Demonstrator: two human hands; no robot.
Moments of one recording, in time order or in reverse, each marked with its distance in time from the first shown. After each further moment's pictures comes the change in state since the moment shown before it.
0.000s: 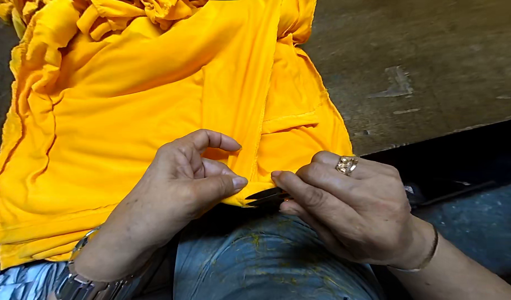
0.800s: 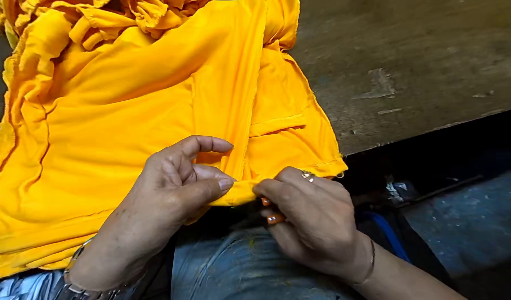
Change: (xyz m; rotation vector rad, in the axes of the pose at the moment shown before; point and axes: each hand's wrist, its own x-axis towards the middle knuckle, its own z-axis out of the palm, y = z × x) left_hand -0.001 -0.004 0.002 -0.054 -0.003 0.024; right_hand 0.002 -0.030 0.027 0.122 0.158 0.237
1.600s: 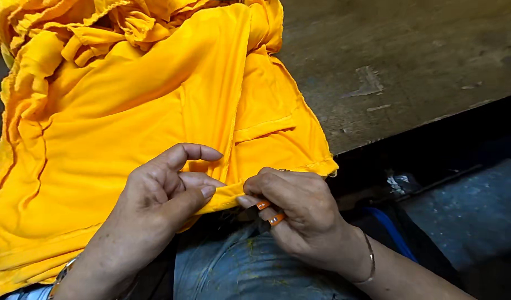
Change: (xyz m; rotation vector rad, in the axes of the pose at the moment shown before) left_hand -0.002 0.002 -0.004 0.124 -0.022 0.076; right_hand 0.007 0.008 0.000 0.213 -0.073 0.086
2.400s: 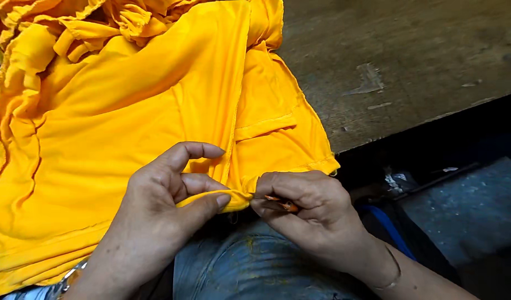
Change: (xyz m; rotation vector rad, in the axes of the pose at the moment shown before) left_hand -0.002 0.006 0.012 0.068 0.081 -0.013; right_hand -0.002 -0.005 -0.010 0.397 -0.029 0.232
